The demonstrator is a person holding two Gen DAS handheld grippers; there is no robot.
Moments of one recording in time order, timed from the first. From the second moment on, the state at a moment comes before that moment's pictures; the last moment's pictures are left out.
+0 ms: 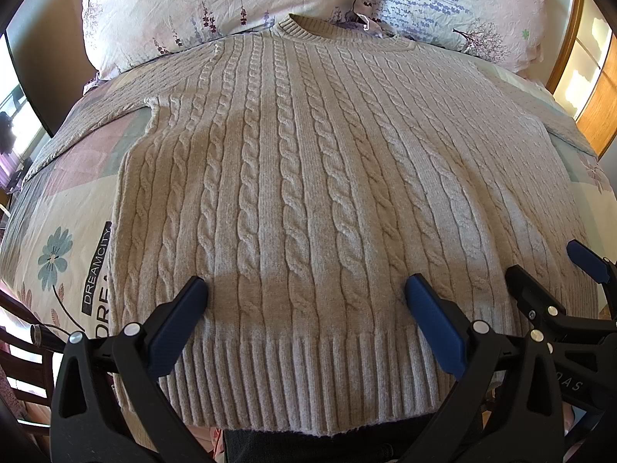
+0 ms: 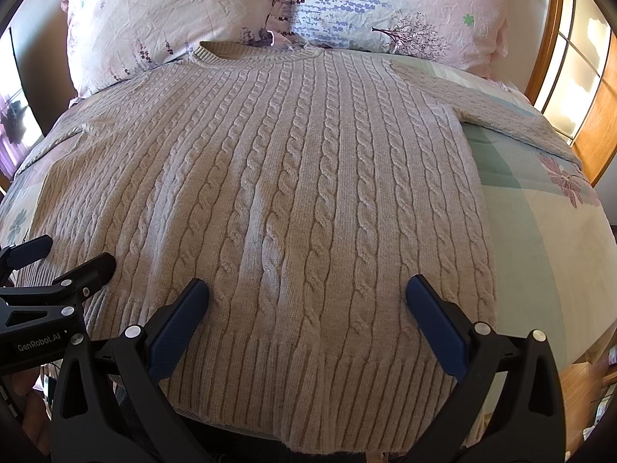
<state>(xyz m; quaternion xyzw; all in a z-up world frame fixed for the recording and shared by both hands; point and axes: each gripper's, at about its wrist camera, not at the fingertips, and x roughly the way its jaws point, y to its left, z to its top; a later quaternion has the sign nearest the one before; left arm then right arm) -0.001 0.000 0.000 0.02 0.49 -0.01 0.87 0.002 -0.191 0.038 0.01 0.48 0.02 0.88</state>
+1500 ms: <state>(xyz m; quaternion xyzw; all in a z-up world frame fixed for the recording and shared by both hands) 0.002 0.000 0.001 0.02 0.50 -0.01 0.87 0.003 -0.190 0.035 0.00 0.49 0.02 0.87</state>
